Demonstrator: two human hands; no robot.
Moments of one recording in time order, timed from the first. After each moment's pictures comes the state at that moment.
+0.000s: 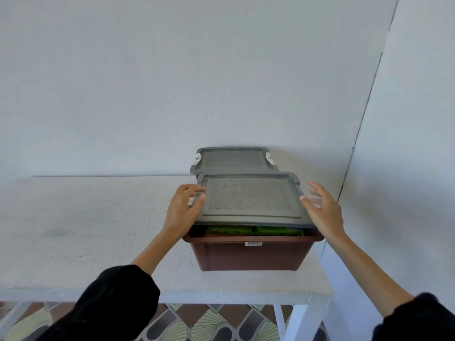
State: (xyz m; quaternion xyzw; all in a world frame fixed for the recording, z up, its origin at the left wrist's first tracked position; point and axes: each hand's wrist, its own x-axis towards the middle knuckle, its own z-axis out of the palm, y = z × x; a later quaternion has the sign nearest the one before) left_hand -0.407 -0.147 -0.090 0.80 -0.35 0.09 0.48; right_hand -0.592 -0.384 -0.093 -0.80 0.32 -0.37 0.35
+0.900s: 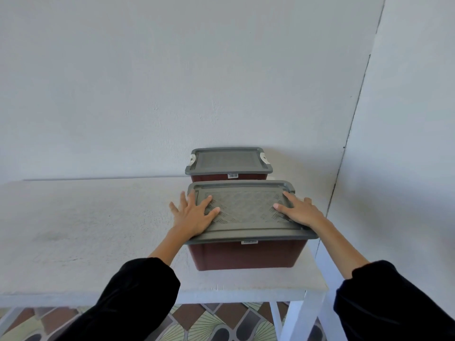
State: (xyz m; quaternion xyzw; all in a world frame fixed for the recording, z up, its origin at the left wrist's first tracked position) left_hand -0.409 -0.174 -0.098 0.94 -0.33 -0.01 0.08; right_hand -0.564 -0.396 -0.093 -0.89 0.39 -0.01 0.23
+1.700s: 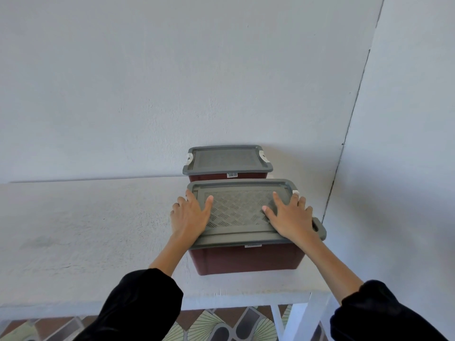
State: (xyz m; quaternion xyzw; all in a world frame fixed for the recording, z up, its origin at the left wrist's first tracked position) left_hand -0.406 -0.180 -0.102 0.94 -0.24 0.04 0.24; right_hand -0.551 -0.341 -0.095 -0.92 0.39 -0.06 0.05
